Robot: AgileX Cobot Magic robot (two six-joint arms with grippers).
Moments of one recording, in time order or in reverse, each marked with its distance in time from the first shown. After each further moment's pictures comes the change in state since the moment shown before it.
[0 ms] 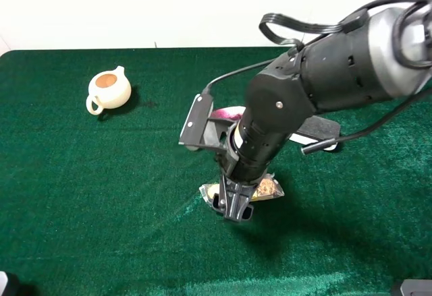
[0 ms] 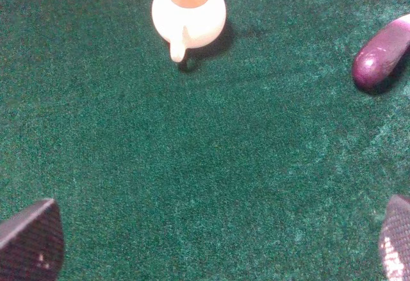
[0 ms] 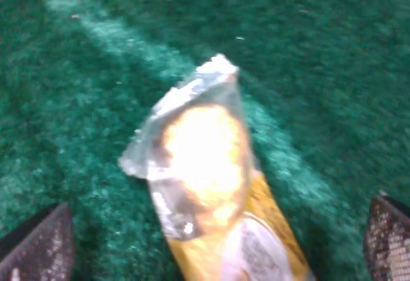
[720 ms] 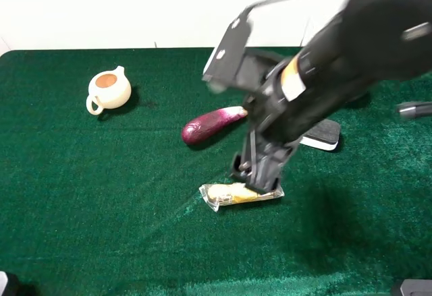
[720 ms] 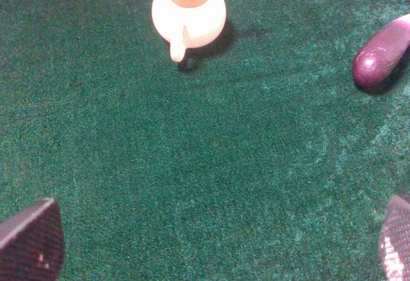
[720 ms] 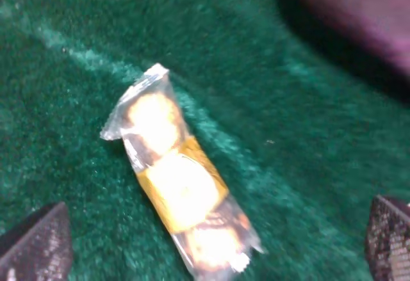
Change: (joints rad) left arm 0.000 0.000 0.000 0.000 0.000 0.000; right arm 0.000 -0.391 0.001 -0.106 0.189 0.135
